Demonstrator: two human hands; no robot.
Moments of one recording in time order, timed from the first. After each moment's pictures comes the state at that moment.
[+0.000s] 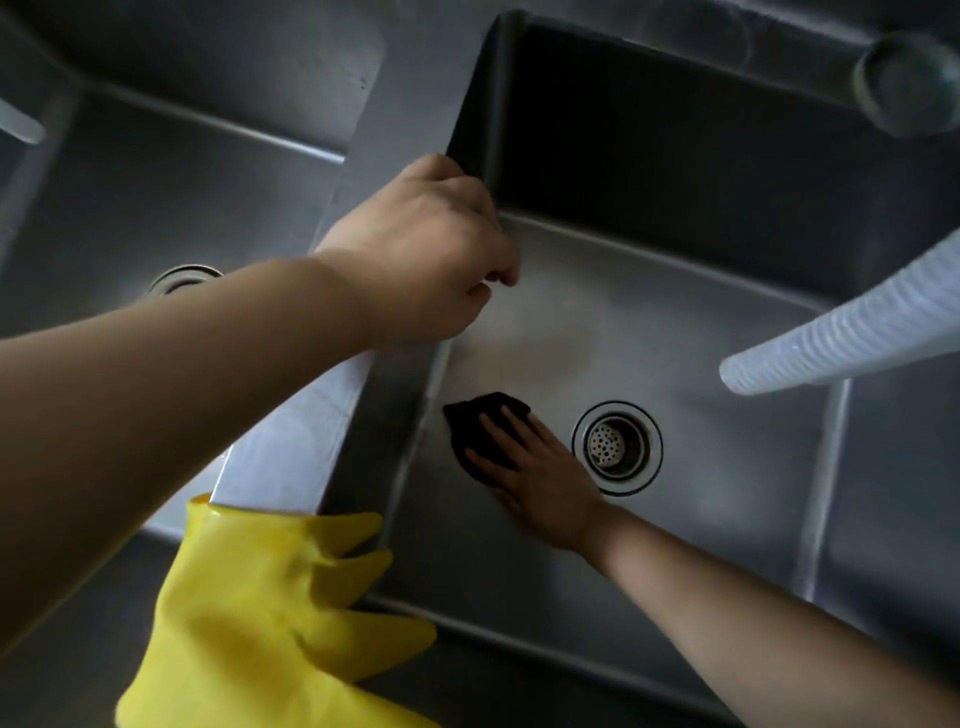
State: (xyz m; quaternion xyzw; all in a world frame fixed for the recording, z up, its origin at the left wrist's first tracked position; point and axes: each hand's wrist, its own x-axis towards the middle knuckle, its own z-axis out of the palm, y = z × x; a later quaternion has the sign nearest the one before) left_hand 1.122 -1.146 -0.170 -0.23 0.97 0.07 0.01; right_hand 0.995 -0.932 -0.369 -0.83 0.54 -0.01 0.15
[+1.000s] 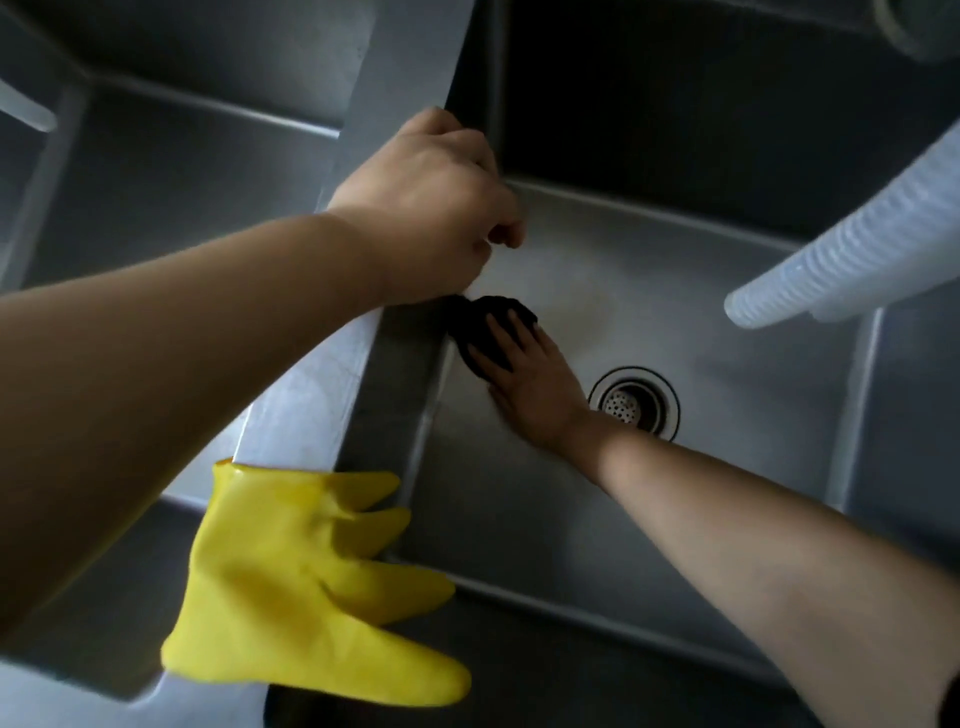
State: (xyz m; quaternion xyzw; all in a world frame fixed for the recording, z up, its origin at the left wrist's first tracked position) left_hand 1.118 -1.146 -0.174 -0.25 0.97 0.05 0.00; right_hand 1.003 -0.997 -0.369 -0.77 0.61 0.01 0.18
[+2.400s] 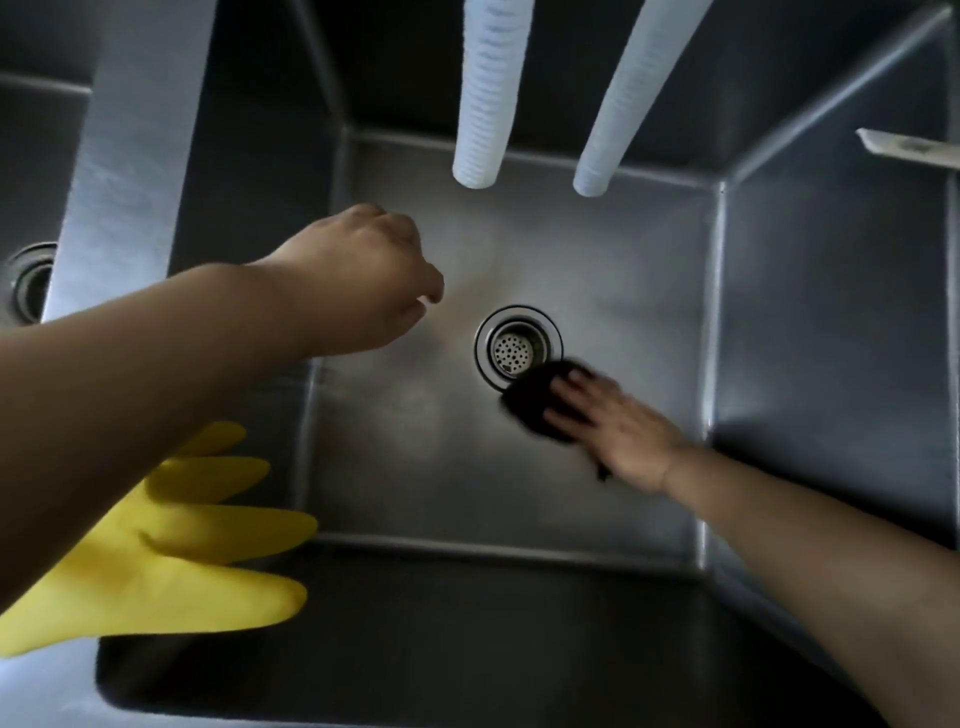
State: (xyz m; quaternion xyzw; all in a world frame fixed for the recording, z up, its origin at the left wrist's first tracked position) left_hand 1.080 -1.052 -0.194 -0.17 0.97 0.09 0.16; right_hand 0.854 -0.790 -0.356 -0.78 0.58 0.09 0.22
